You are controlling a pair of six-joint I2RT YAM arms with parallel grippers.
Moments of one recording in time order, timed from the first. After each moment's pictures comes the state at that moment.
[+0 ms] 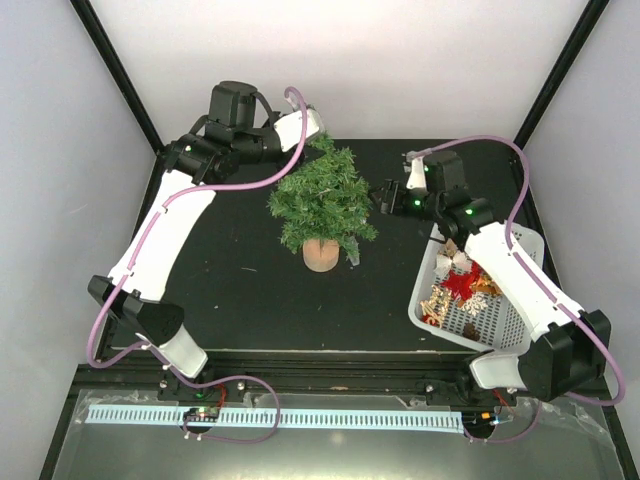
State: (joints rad) left arm -0.44 1.63 1.99 -0.84 0.51 0.63; right arm 0.38 1.33 1.22 -0.49 -0.32 0.53
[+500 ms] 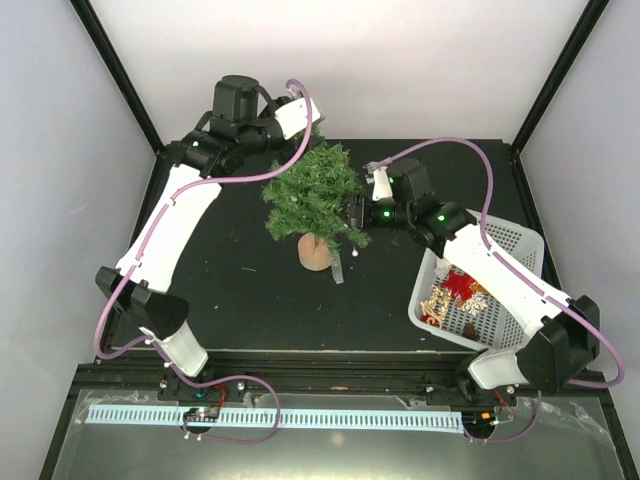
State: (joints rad) left arm -0.43 1.67 1.99 -0.72 0.39 0.63; right arm 0.58 1.39 1.26 -0.47 -0.33 0.53
